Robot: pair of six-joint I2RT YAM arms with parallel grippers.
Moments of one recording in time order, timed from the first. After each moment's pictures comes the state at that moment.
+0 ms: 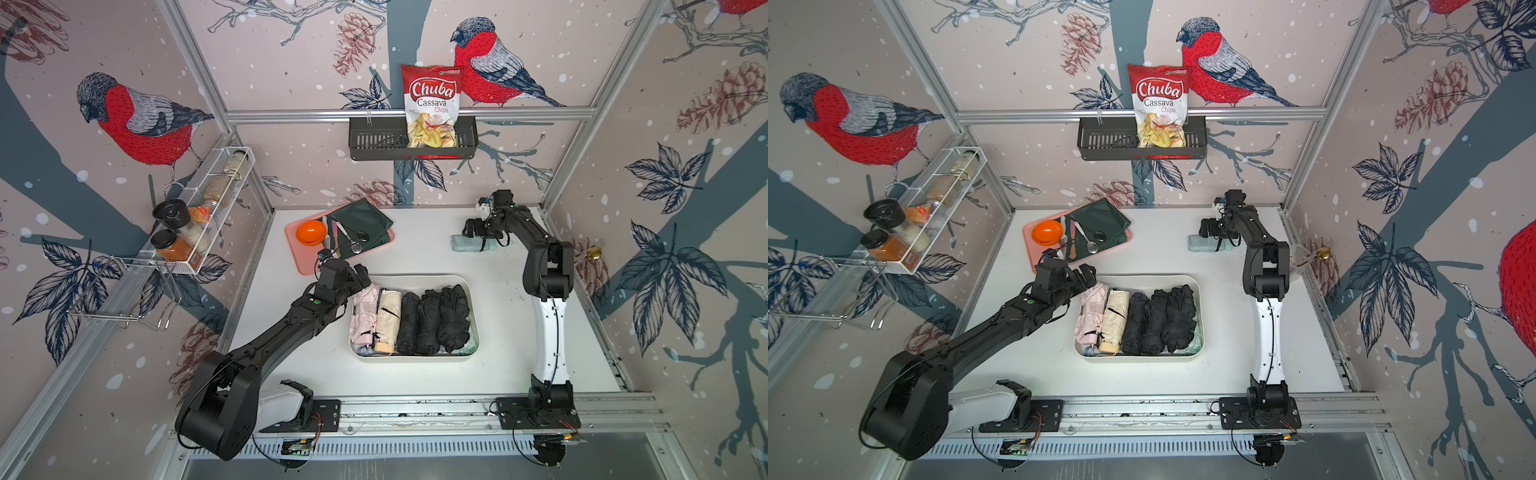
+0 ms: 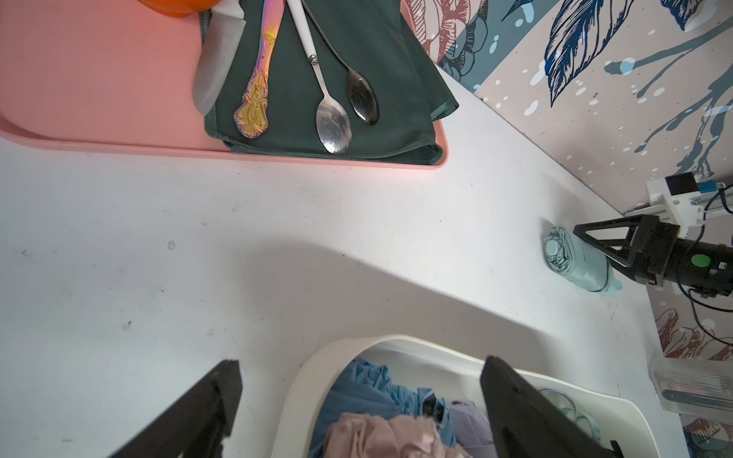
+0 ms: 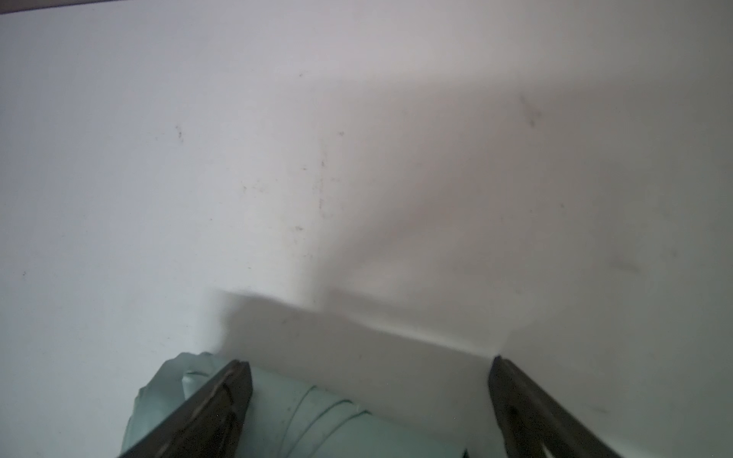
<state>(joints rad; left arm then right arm) -0.39 1.24 0.65 -0.06 -0.11 -0.75 0.08 2.46 2.10 -0.73 -0.30 -0.02</state>
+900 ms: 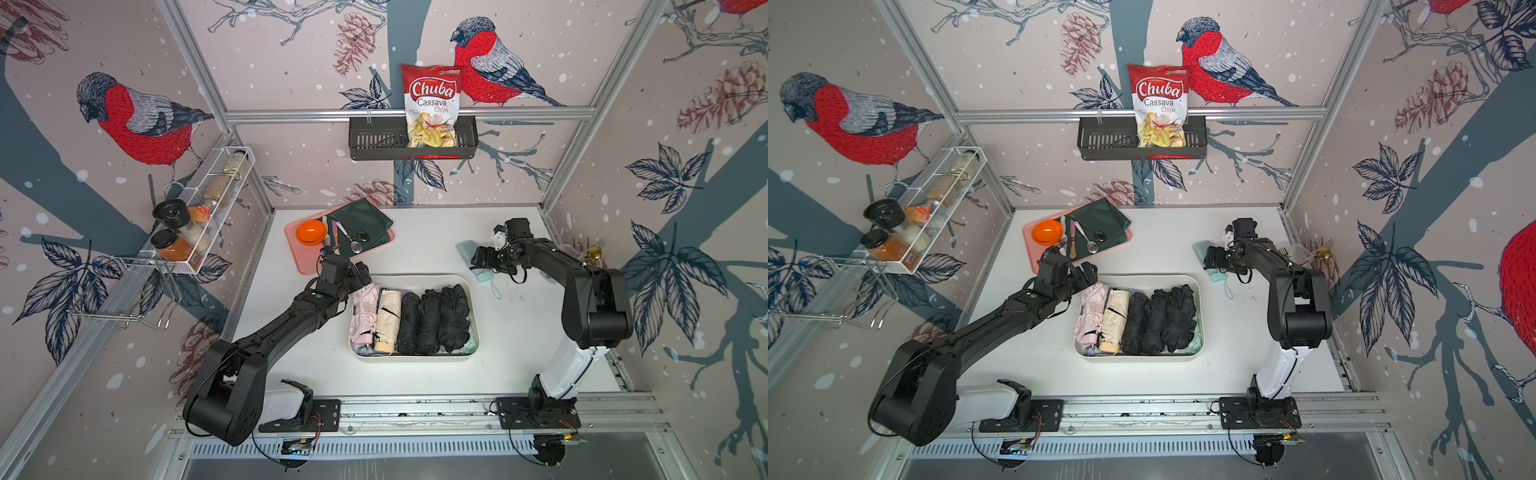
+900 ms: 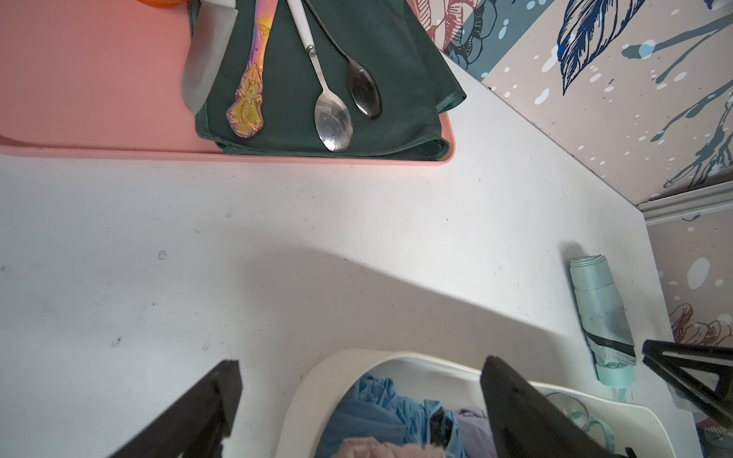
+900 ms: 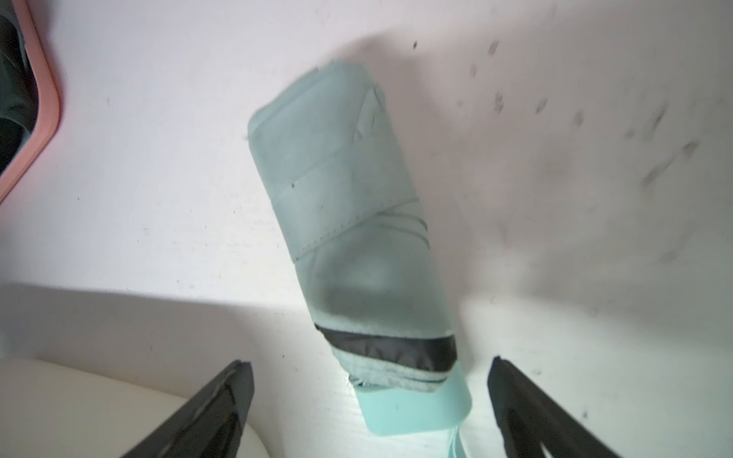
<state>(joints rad) -0.37 1.30 0.69 -0.06 -0.08 -0.72 0.10 1.82 1.24 -0.51 -0.28 0.14</state>
